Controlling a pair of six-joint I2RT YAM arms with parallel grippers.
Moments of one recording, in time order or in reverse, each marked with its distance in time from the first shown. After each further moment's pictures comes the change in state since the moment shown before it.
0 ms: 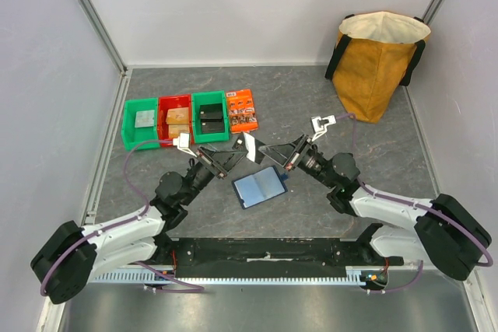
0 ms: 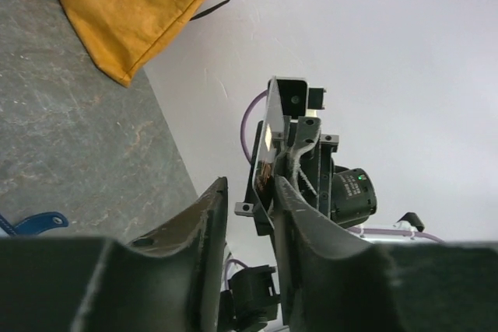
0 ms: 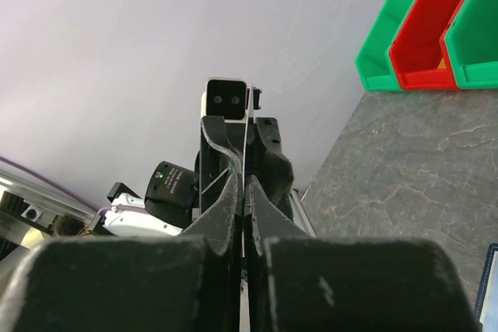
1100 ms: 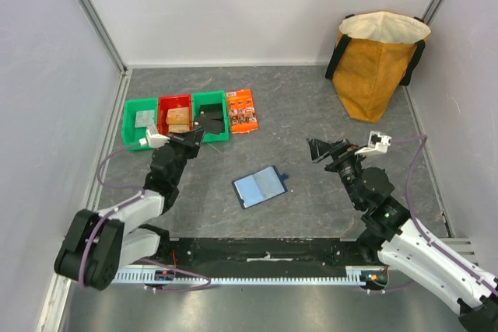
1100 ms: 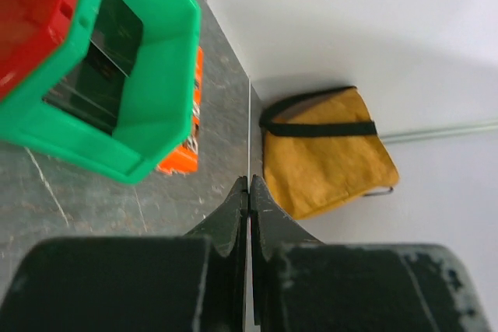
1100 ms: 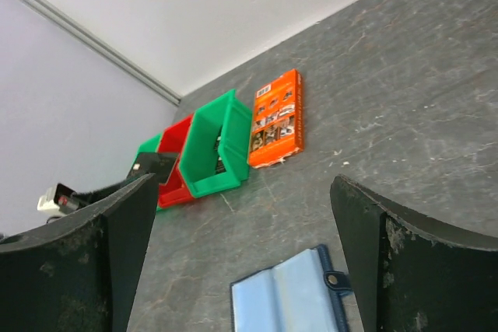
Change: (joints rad) left arm 0.449 0.154 0.027 -0.175 -0.109 -0.055; right arm -0.032 -0.650 -0.016 -0.845 0.666 -0.440
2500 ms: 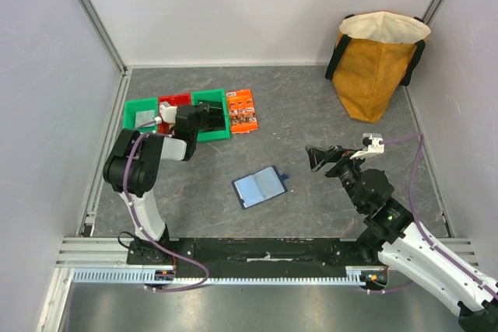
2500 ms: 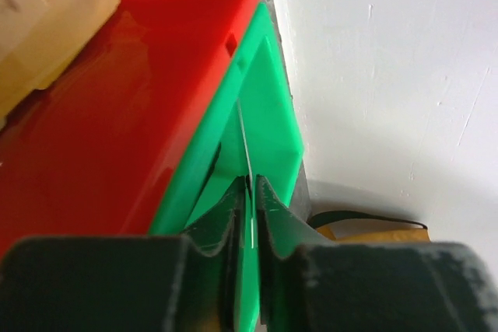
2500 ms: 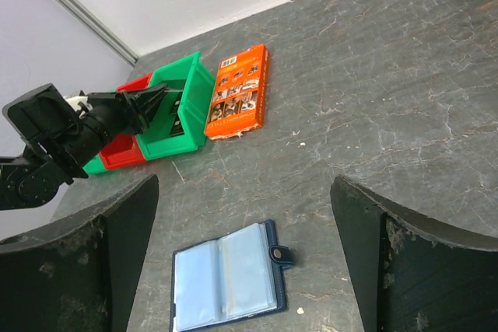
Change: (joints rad) left arm 0.083 0.777 0.559 -0.058 -0.142 -0.171; right arm 0.000 -0.051 -0.006 -0.130 -0.036 -0.182
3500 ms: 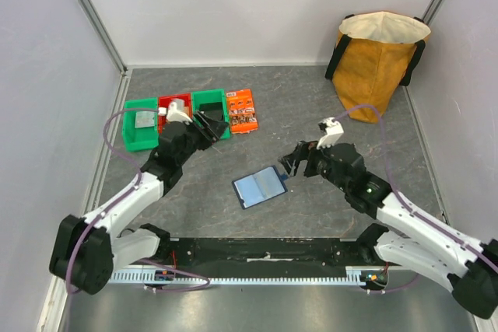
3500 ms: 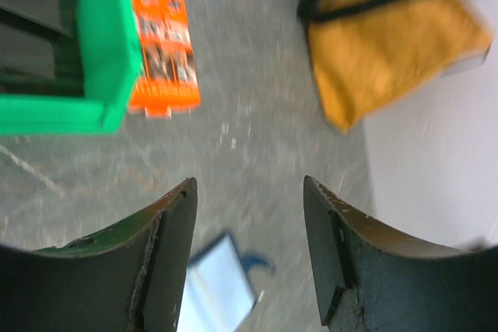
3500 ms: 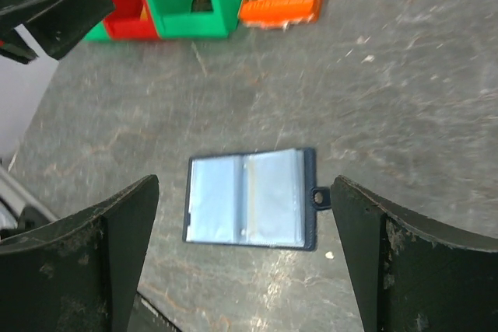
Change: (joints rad) left arm -0.114 -0.710 -0.204 -0.396 0.284 0.450; right arm 0.000 0.306 0.182 -0.124 -0.286 -0.027
